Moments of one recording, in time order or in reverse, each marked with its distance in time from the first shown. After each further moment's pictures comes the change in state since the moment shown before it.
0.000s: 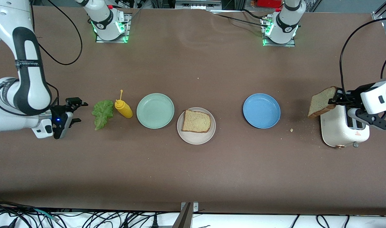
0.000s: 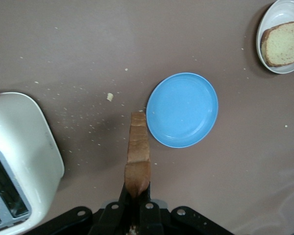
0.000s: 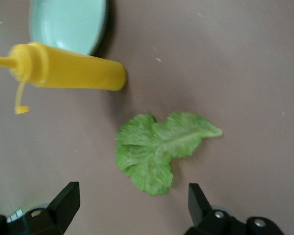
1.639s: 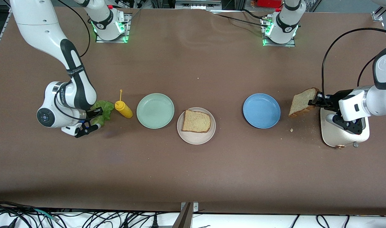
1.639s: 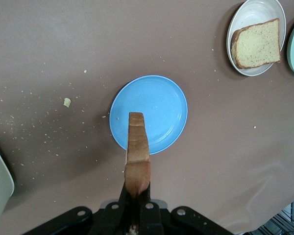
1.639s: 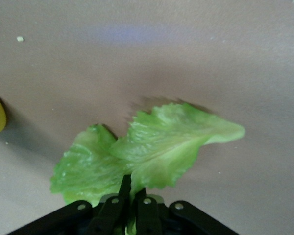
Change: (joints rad) left arm -0.037 0.061 0.002 0.001 -0.106 -0.009 -0.031; right arm 0.135 0.044 -0.001 -0.209 -0.163 0.343 0.627
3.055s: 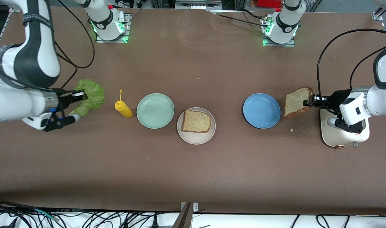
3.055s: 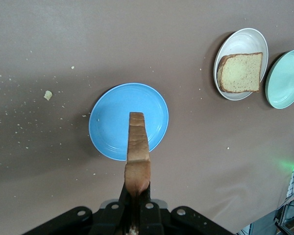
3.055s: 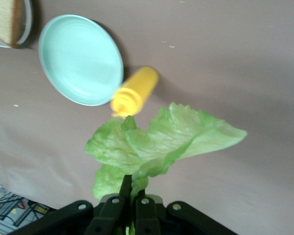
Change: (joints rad) left arm 0.001 0.000 0.001 0.000 -0.094 0.000 -0.177; right arm 0.123 -0.131 -0.055 0.535 0.084 -0.757 0.307
